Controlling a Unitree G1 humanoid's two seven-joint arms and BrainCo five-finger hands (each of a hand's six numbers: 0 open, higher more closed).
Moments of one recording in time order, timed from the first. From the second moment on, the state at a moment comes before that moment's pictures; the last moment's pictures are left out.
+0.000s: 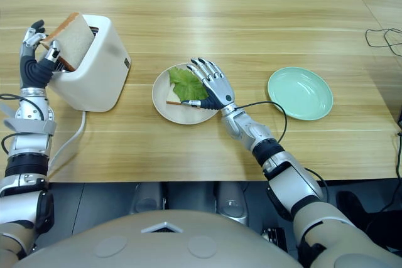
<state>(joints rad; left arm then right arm) -0.29 0.57 0.22 0.54 0.10 -0.53 0.17 -0.49 -0.29 0.58 0.77 -0.87 -0.44 -0.74</state>
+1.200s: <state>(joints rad) -0.36 0.26 0.22 0.15 -0.28 -0.21 -0.13 -0.44 -0.38 0.43 0.74 -0.75 -0.48 -0.75</state>
